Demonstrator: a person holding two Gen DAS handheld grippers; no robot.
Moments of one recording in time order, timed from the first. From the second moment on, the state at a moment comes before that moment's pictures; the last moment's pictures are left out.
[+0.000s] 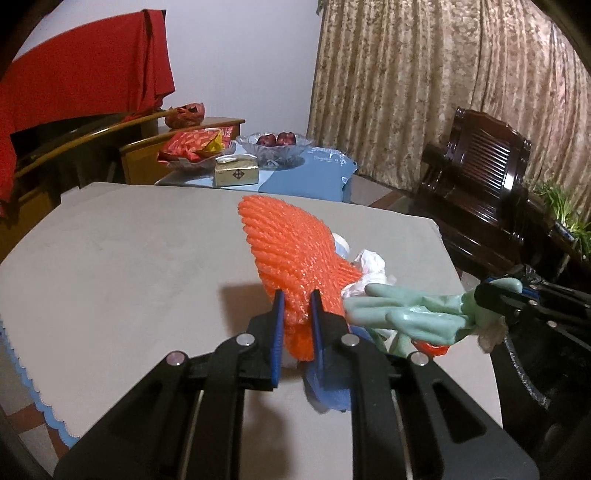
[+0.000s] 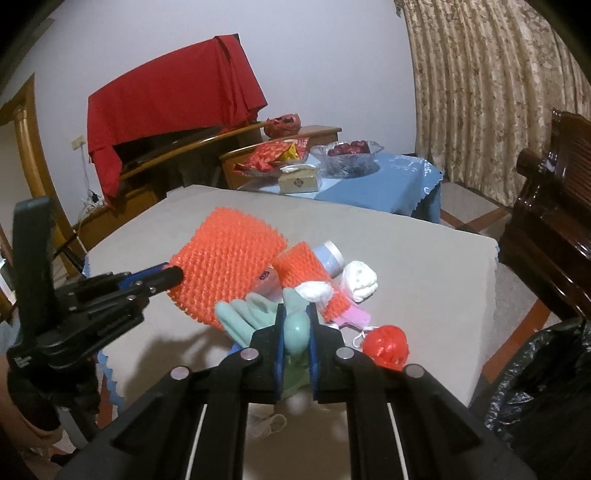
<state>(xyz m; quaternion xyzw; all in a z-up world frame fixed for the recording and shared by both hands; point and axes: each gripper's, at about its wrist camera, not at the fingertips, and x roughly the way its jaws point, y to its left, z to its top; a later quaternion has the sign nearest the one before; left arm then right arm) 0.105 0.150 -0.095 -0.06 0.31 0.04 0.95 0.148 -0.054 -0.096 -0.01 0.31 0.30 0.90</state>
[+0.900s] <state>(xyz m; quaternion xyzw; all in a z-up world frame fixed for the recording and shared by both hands) 0.097 0.024 -0.057 -0.03 0.29 -0.13 0.95 0.112 -0.222 -0.042 0.03 0.26 0.13 0.96</state>
